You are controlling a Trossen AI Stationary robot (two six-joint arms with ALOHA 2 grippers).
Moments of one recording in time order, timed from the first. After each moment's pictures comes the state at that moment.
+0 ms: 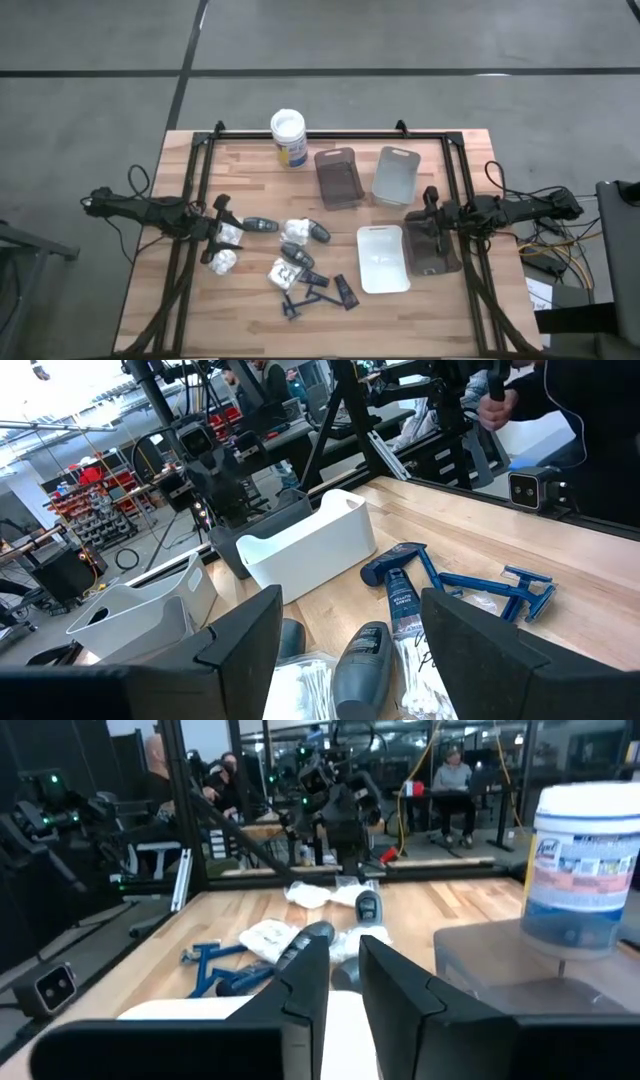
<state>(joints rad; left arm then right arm) -0.25 0.02 0.08 -0.16 0.04 0.39 0.18 0.06 0.01 0.08 0.11 0.10</state>
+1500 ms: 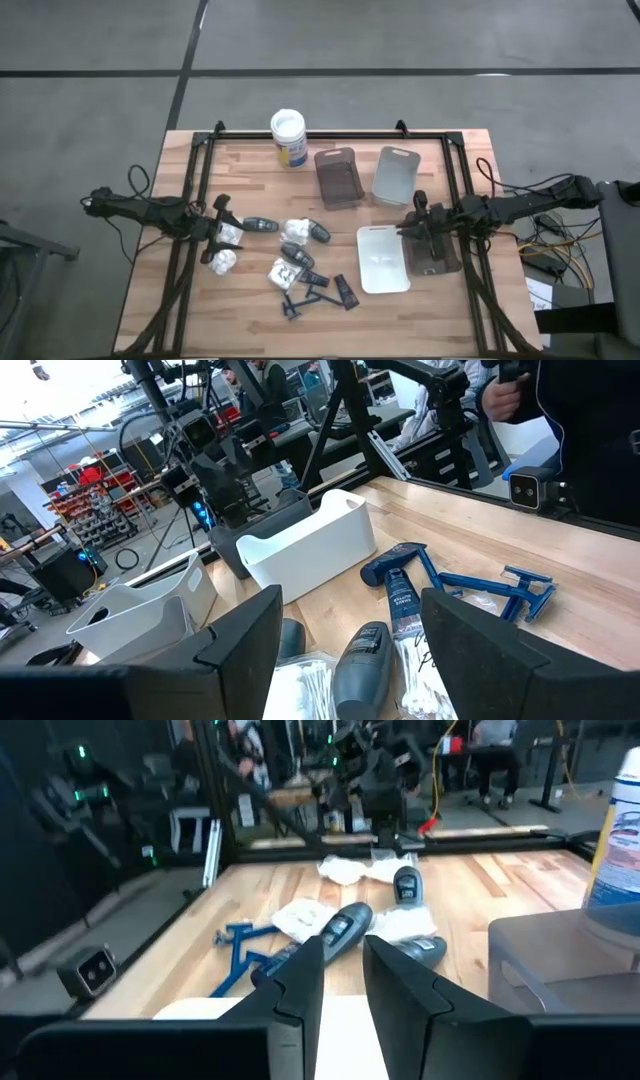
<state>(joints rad) -0.25 0.02 0.08 -0.16 0.04 0.39 0.19 0.51 0.14 0.26 0.02 0.13</state>
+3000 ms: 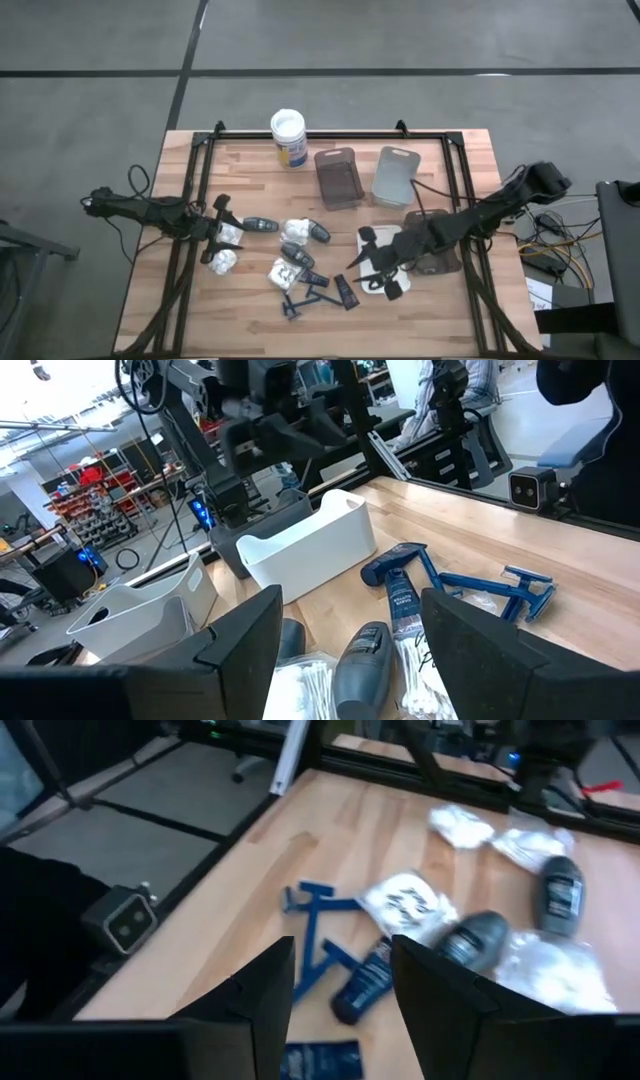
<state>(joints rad) -0.25 0.02 0.08 -0.16 0.04 0.39 0.41 1.41 0.78 0.22 0.02 0.00</state>
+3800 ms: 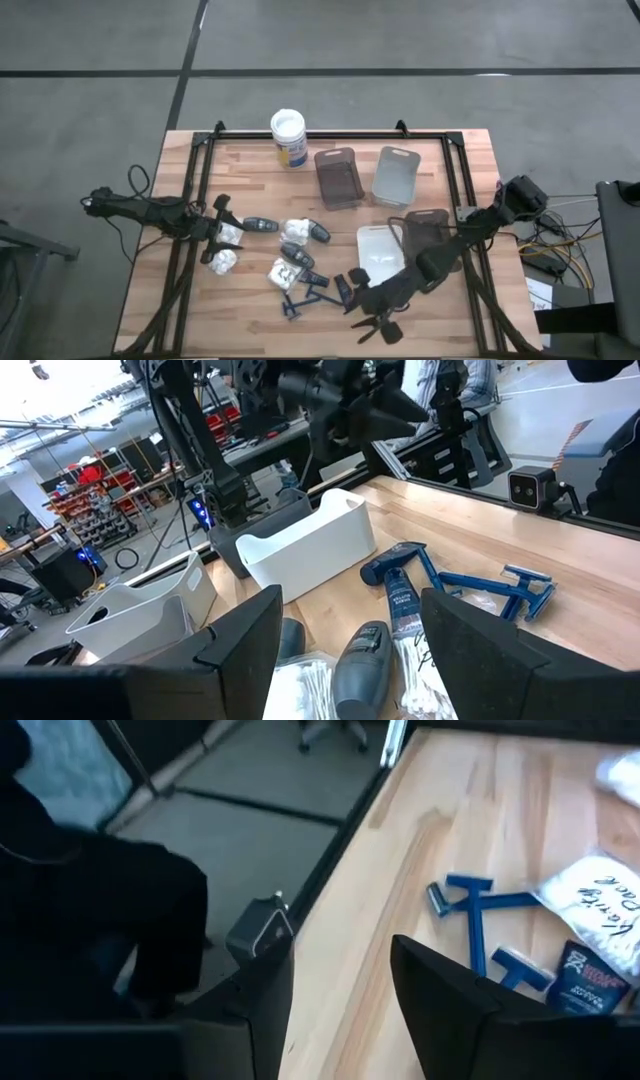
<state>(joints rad) -0.25 0.02 0.08 -0.16 0.04 0.39 0.58 1.68 1.07 0.07 0.02 0.23</state>
